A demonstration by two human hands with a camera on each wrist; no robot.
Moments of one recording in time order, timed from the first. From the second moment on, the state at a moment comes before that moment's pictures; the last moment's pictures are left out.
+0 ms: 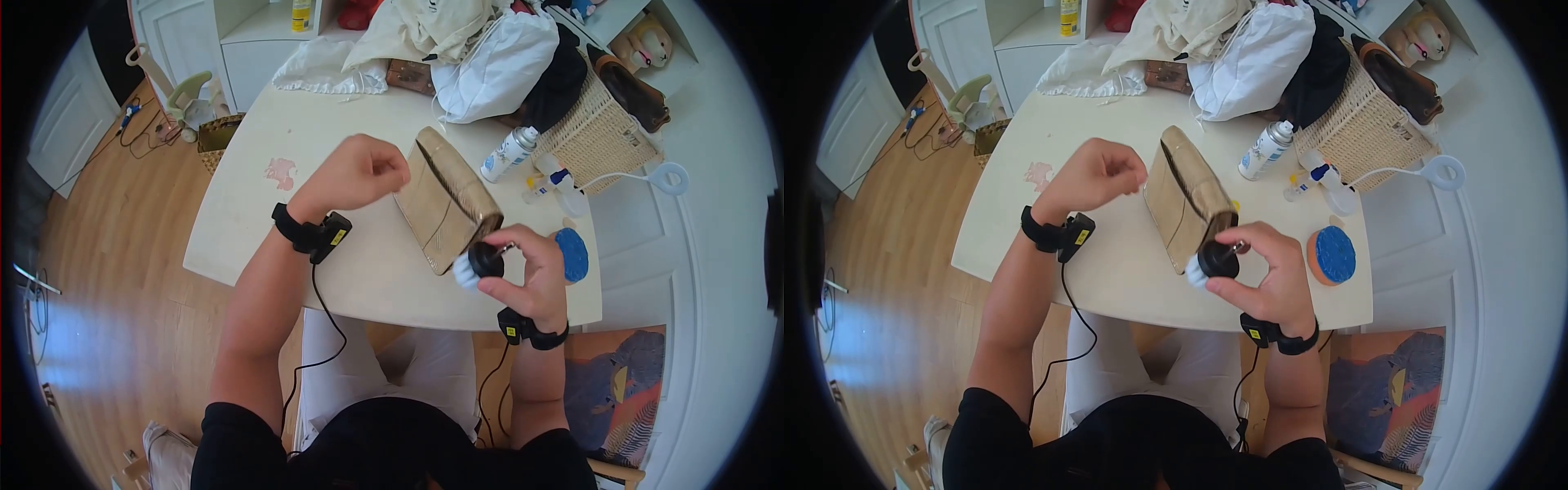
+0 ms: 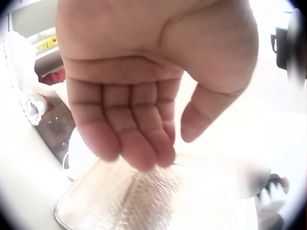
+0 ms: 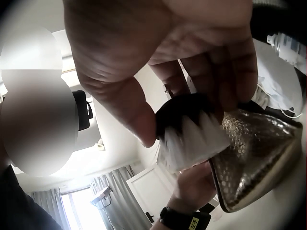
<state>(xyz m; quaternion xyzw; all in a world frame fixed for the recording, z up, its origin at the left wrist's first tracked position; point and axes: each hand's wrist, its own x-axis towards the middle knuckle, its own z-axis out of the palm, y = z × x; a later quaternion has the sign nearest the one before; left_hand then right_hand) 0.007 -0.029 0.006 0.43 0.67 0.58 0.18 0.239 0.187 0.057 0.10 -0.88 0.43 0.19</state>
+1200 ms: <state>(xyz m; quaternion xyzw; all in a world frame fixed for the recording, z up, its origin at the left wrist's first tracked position) -0.011 -0.028 -0.004 0.27 0.64 0.71 0.10 0.119 0.143 0.052 0.15 -0.86 0.32 0.36</state>
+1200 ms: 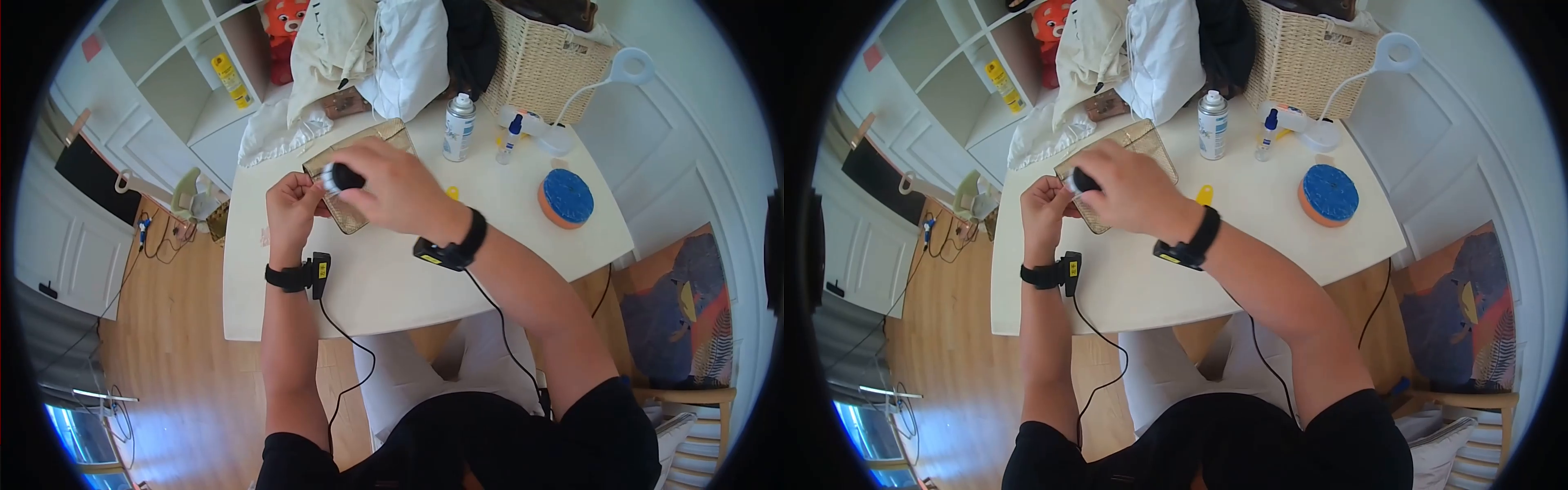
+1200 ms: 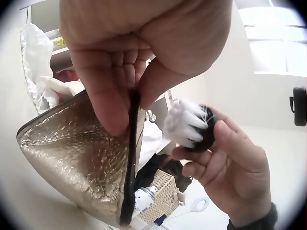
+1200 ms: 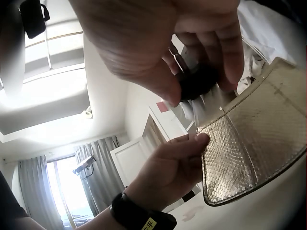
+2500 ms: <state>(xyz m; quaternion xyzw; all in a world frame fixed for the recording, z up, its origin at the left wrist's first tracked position) -0.003 -0.025 0.001 0.24 0.67 0.70 0.09 0.151 0.159 0.001 0.21 -0.91 0.22 0.29</state>
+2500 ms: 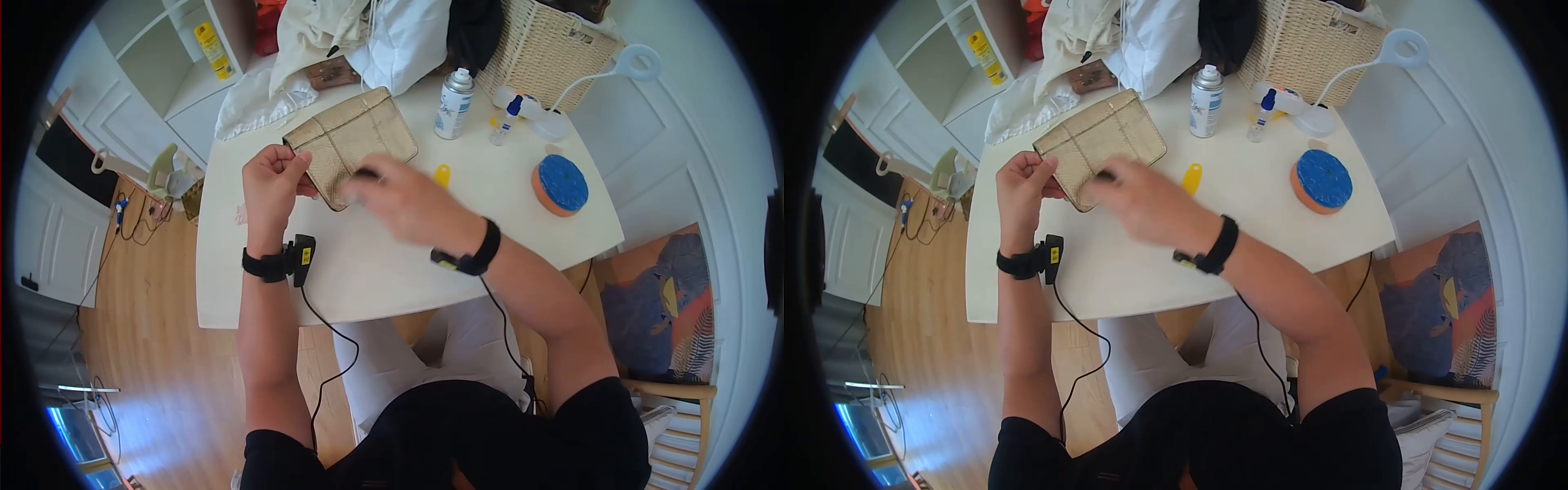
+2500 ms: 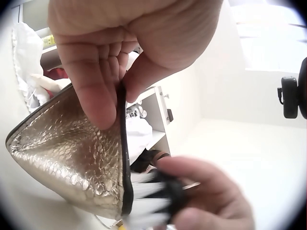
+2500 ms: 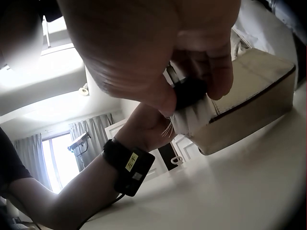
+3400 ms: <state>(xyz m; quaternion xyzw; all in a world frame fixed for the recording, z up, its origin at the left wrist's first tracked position) -0.009 -0.031 0.005 0.21 0.68 0.70 0.09 0.065 0.204 0.073 0.07 -0.88 0.29 0.38</state>
